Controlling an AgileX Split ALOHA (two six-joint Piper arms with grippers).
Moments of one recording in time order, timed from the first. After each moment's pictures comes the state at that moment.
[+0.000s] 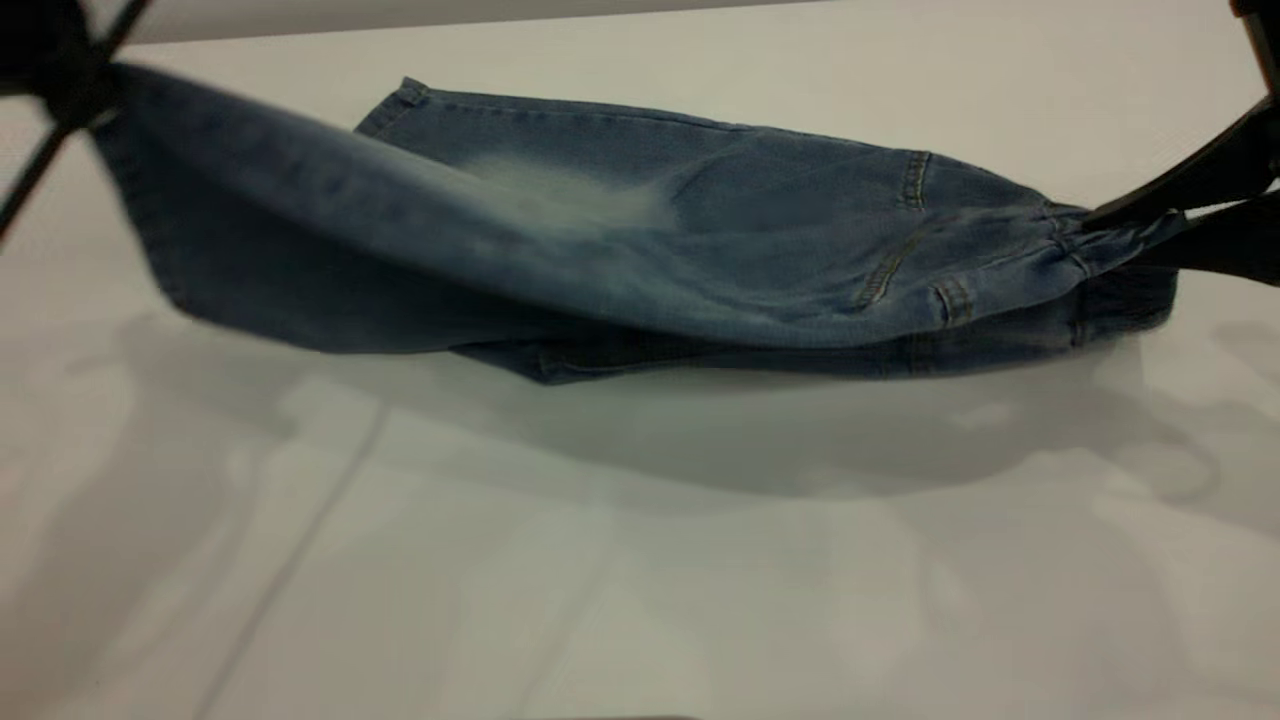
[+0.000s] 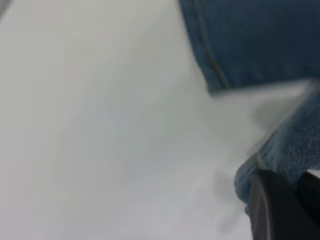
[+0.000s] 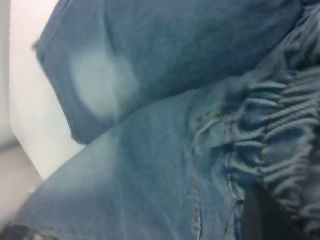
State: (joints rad) left arm -0.24 1.64 -0.88 0.51 0.20 0.07; right arm -0.06 1.77 -0.47 1.80 0.78 -0.87
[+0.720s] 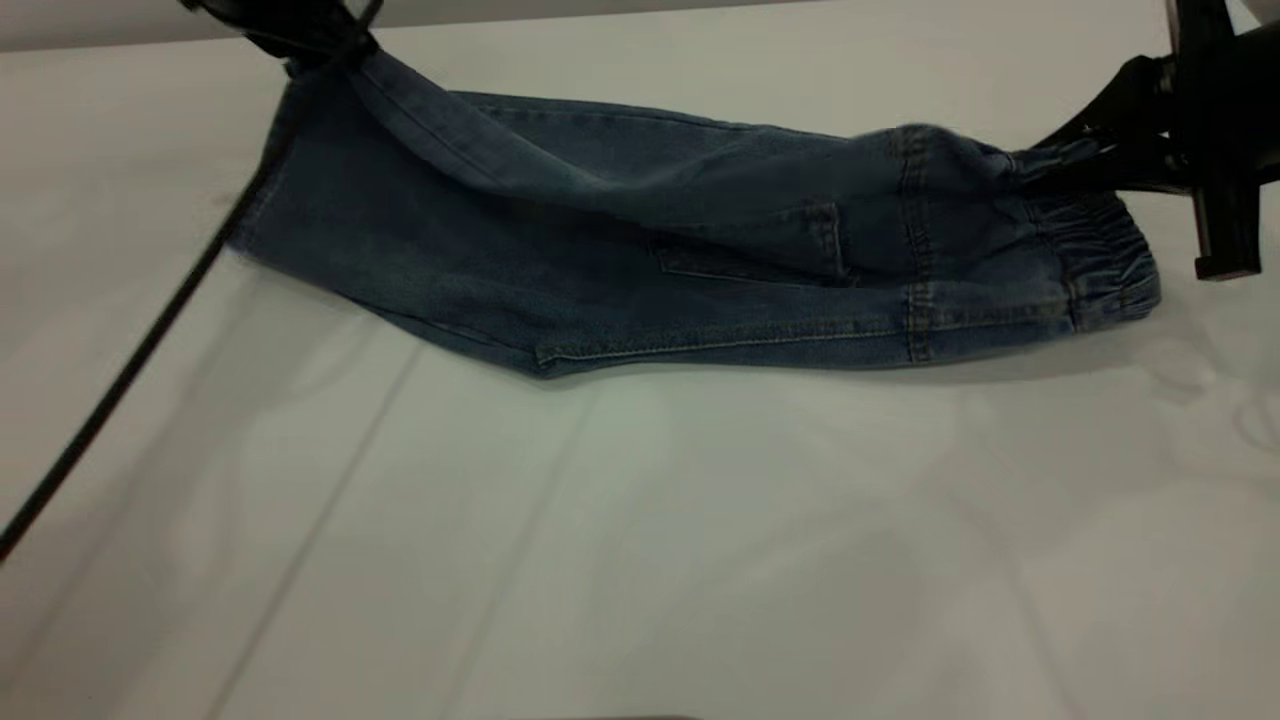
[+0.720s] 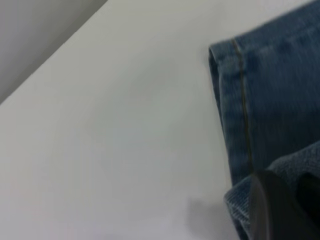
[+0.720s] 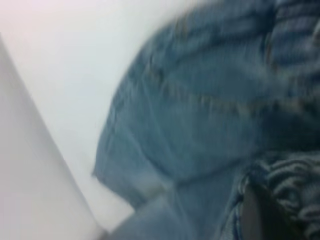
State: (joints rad) left arm -0.24 2.17 -1.40 0.53 0.14 -0.06; right arm -0.06 2.08 -0.83 1.81 0.71 -0.35
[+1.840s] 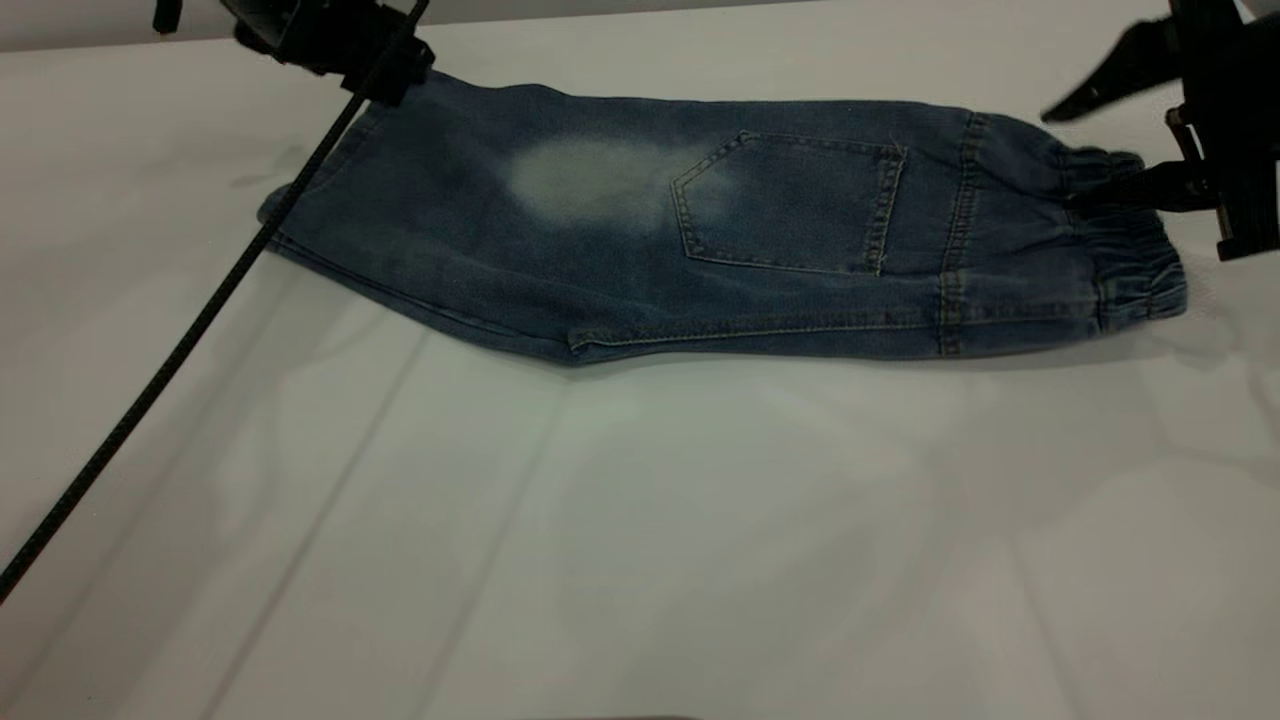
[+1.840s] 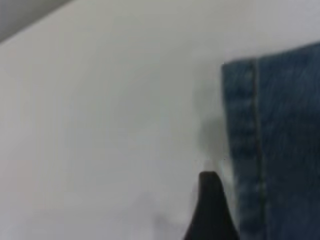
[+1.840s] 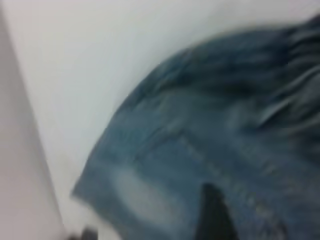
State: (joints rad) left arm -0.24 2.29 -1.53 0.53 0.17 -0.27; right arm -0.06 2.08 -0.88 1.81 0.69 -0.58
